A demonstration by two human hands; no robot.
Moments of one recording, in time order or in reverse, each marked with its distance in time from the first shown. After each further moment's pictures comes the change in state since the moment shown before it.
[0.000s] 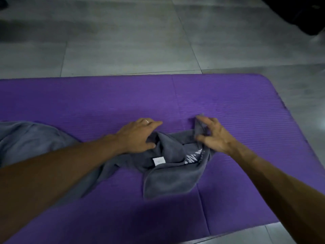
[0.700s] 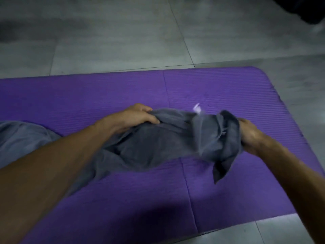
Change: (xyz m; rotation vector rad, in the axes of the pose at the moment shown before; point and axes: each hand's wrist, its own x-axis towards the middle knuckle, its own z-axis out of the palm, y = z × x) left_hand 0.037 0.032 -0.037 -1.004 -0.019 -0.346; right_hand -0.028 0.045 -0.057 0.707 0.051 0.198
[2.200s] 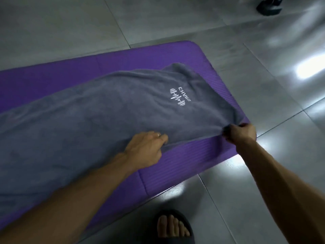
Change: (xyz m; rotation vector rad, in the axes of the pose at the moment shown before) left_hand -0.044 0.020 0.221 0.964 -0.004 0.636; right_hand -0.075 0.150 -0.136 0.205 0.788 0.461
